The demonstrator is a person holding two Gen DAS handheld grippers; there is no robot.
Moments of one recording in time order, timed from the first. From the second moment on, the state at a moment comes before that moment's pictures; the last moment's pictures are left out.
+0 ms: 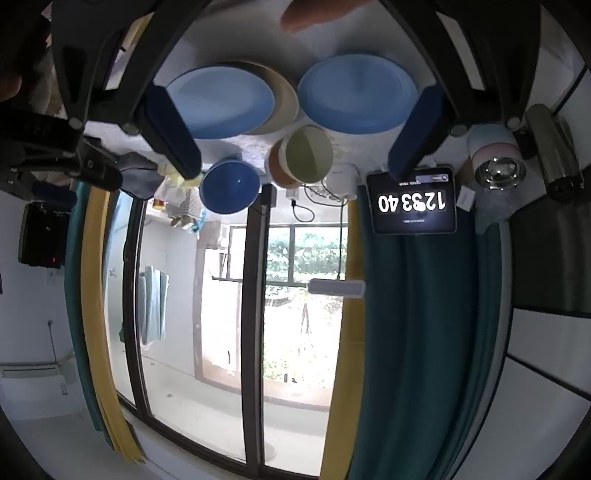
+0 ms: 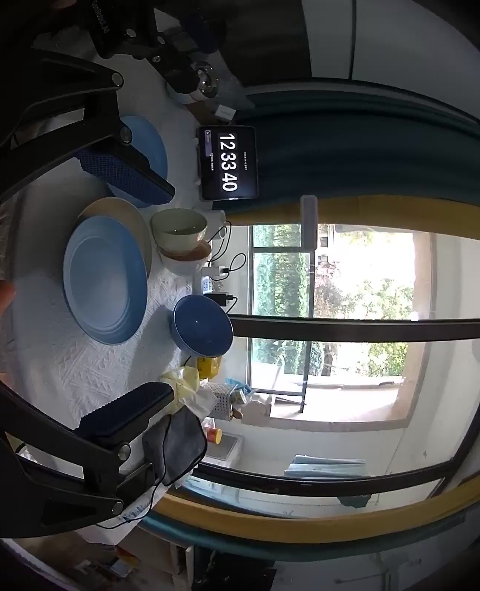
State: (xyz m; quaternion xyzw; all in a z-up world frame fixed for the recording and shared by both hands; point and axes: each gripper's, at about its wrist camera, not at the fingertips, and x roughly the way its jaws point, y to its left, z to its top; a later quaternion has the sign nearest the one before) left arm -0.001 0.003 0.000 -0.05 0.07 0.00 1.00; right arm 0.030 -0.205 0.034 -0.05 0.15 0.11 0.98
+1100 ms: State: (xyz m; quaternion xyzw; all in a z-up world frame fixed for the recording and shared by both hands) left arm -0.001 0.004 -0.001 -0.05 0.08 0.00 1.00; right arm 0.028 -0.206 0.038 -0.05 0.15 0.11 0.98
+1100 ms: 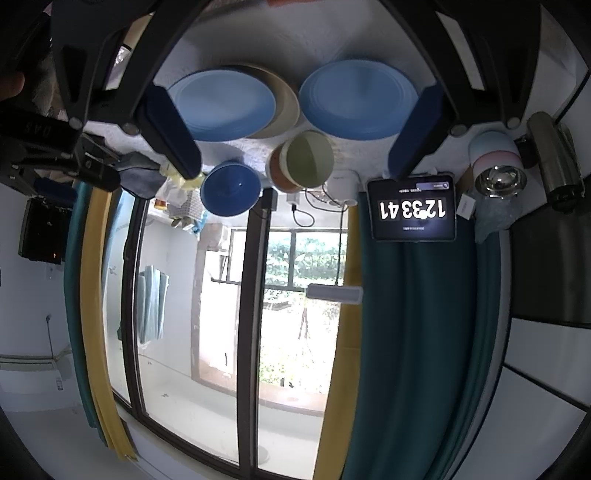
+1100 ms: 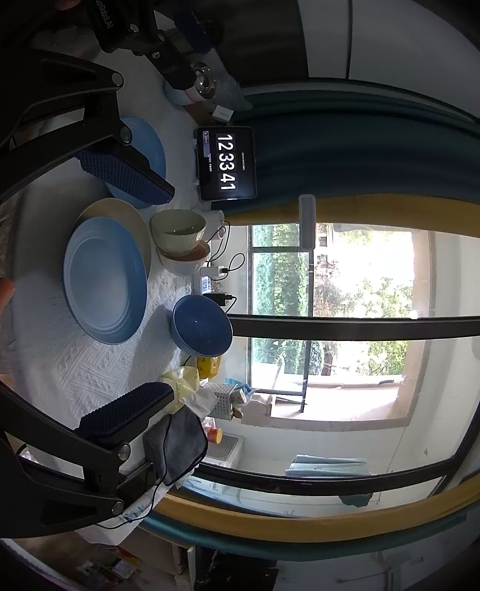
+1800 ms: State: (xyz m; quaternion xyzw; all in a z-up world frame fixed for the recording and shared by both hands) left arm 0.000 0.002 0.003 -0.04 0.09 -0.01 0.99; right arm 0.029 -0.209 0.035 -0.04 0.16 0.11 0.98
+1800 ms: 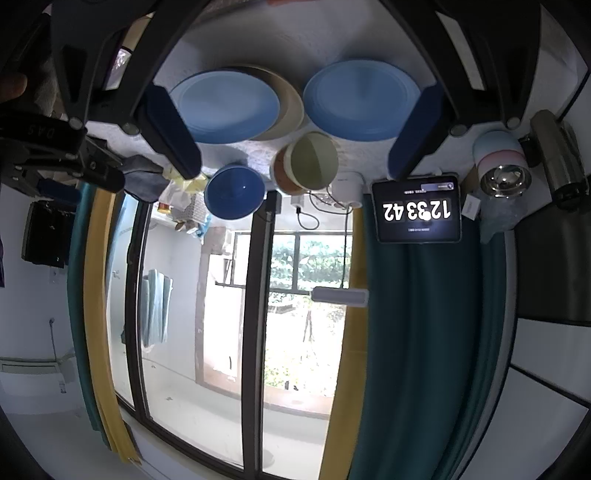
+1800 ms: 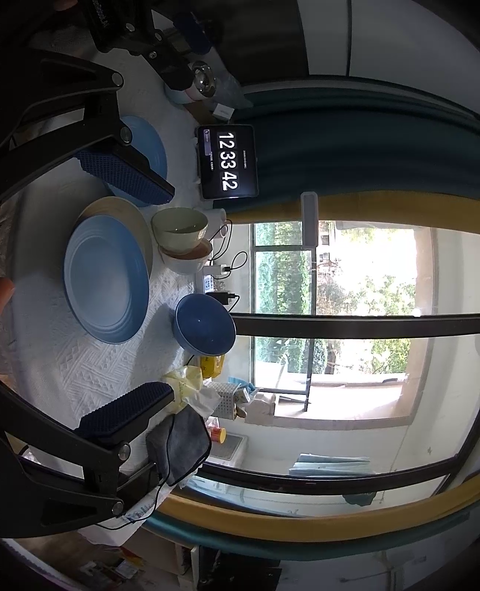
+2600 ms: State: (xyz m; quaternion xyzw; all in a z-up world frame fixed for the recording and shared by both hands) left arm 0.000 0.000 0.003 -0.04 0.09 -0.01 0.99; right arm 0.030 -0.212 0.034 -0.04 0.16 0.11 0.98
